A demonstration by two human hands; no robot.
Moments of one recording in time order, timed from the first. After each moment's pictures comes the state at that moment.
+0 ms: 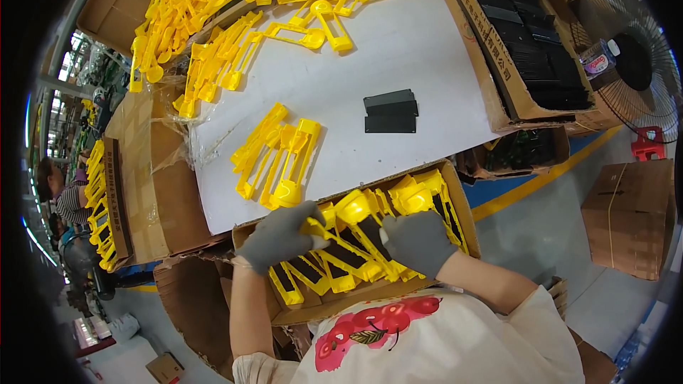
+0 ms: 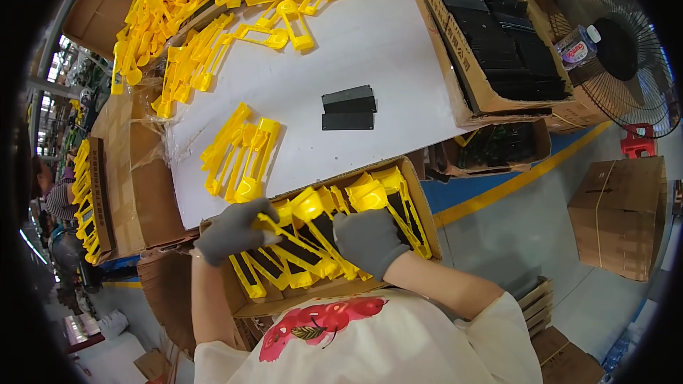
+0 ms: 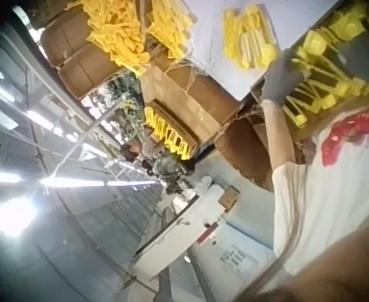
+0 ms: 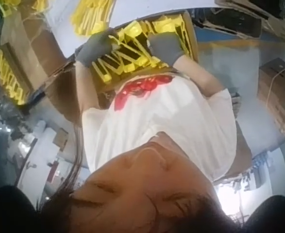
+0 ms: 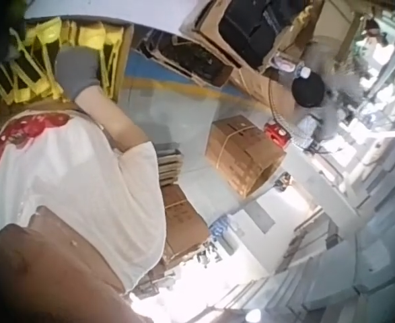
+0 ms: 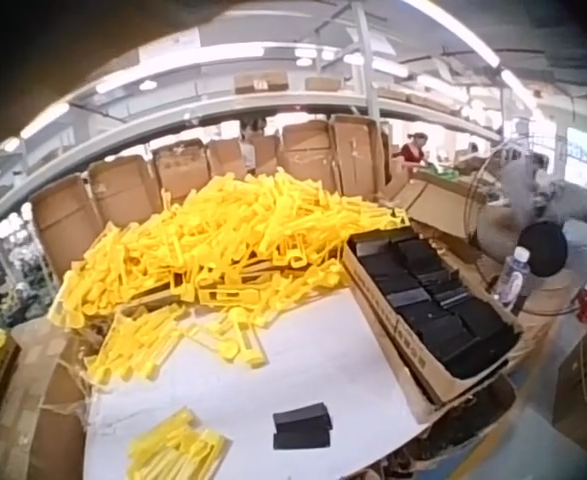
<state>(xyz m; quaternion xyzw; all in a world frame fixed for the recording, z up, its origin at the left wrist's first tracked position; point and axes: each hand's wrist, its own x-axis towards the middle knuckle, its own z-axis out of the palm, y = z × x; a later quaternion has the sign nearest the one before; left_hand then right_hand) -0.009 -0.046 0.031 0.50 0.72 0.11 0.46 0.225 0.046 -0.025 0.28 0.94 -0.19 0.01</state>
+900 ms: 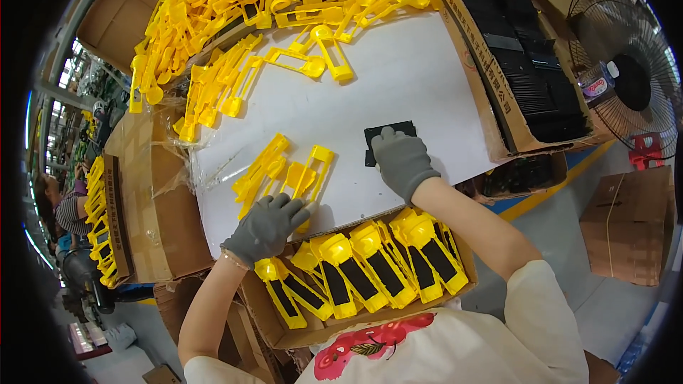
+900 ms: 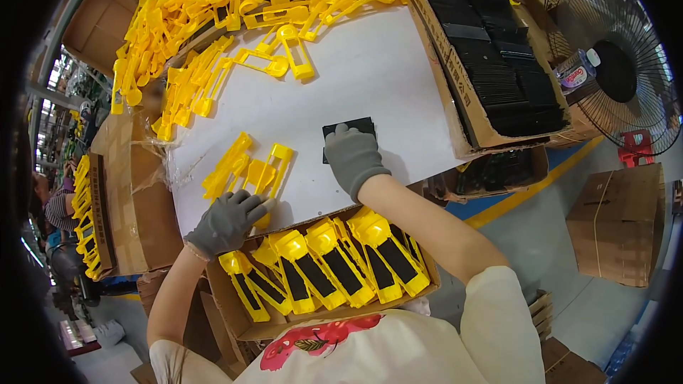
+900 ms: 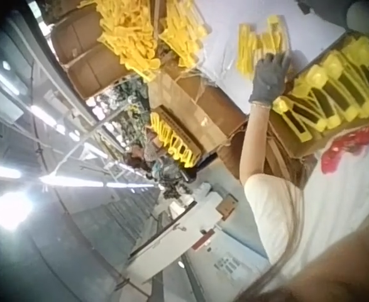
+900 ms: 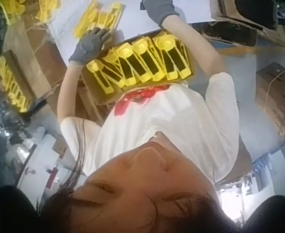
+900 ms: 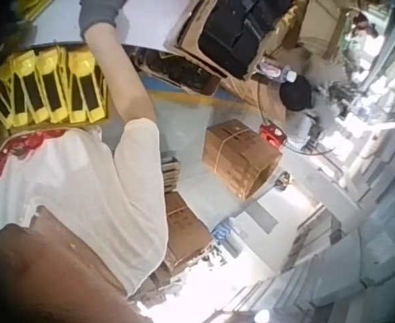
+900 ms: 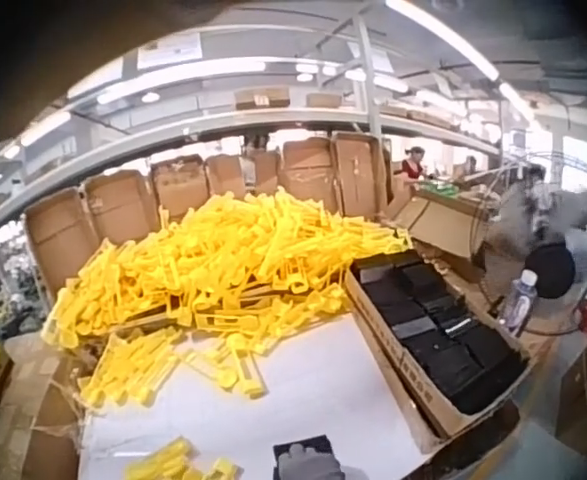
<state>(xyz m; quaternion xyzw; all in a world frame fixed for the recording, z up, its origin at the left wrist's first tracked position) -0.071 -0.022 -0.001 0.80 0.59 -0.07 0.09 0.129 0.186 -0.041 0.30 0.95 0.00 -0.03</state>
